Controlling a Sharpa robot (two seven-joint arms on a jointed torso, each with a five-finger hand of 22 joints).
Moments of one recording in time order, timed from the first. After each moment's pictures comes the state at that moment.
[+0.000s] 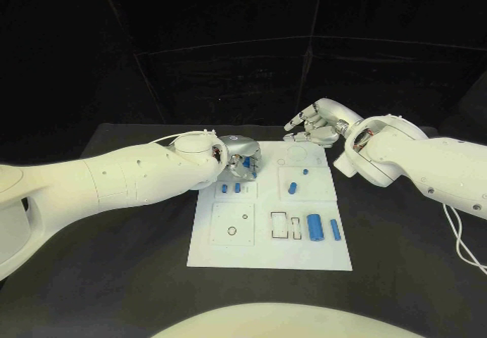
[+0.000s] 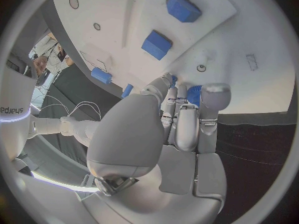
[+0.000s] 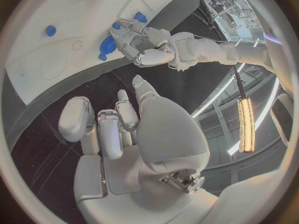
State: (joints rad) left arm 1.25 -0.55 -0.15 1.21 -1.49 -0.12 0.00; left_hand 1.47 -0.11 0.22 0.11 0.18 0.98 0.12 0.25 0.12 0.99 0.08 0.36 0.13 1.46 -0.01 1.33 1.16 0.15 1.42 0.09 0.91 1.04; right arm 1.28 -0.71 -0.03 1.41 -1.02 -0.30 0.00; right_hand 1.36 0.00 0.01 0.06 0.25 0.94 0.16 0.12 0.07 1.33 0.07 1.24 1.25 1.46 0.00 1.47 1.31 0.09 1.35 0.10 1.32 1.08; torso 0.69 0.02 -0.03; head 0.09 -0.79
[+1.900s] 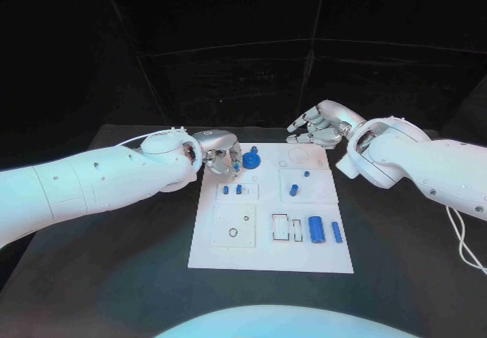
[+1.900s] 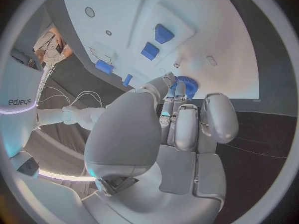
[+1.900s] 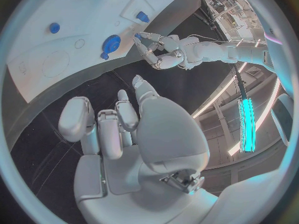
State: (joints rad) left arm 1.25 -0.74 -0.10 1.36 -1.46 -0.18 0.00; left_hand 1.46 -0.10 0.42 0.00 0.13 1.08 0.13 0.19 0.11 1.15 0.06 0.27 0.11 1.47 -0.02 1.34 1.13 0.10 1.46 0.08 1.16 1.26; right arm 1.28 -0.71 -0.03 1.40 -1.02 -0.30 0.00; right_hand 1.36 0.00 0.01 0.06 0.25 0.94 0.16 0.12 0.07 1.33 0.07 1.24 1.25 1.46 0.00 1.47 1.31 0.09 1.35 0.10 1.32 1.08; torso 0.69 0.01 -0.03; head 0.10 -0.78
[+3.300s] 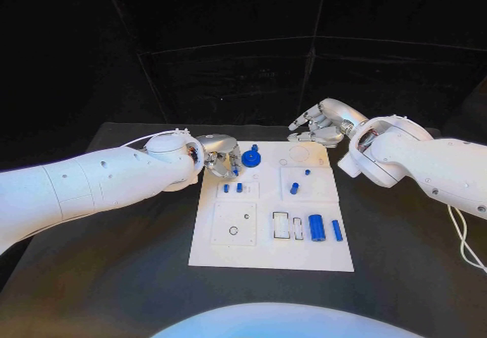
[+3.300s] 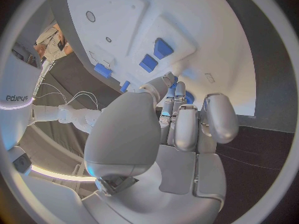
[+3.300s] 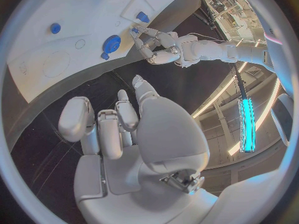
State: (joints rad) left arm 1.23 -0.71 -0.10 1.32 -1.42 -0.12 -0.02; left_hand 1.45 -0.11 0.42 0.00 0.13 1.09 0.12 0.19 0.11 1.15 0.06 0.26 0.11 1.47 -0.02 1.34 1.12 0.10 1.46 0.08 1.16 1.26; right arm 1.28 -0.71 -0.03 1.40 -1.02 -0.30 0.00; right_hand 1.36 0.00 0.01 0.06 0.25 0.94 0.16 0.12 0.07 1.33 0.07 1.24 1.25 1.46 0.00 1.47 1.31 0.09 1.35 0.10 1.32 1.08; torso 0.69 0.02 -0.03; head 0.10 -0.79
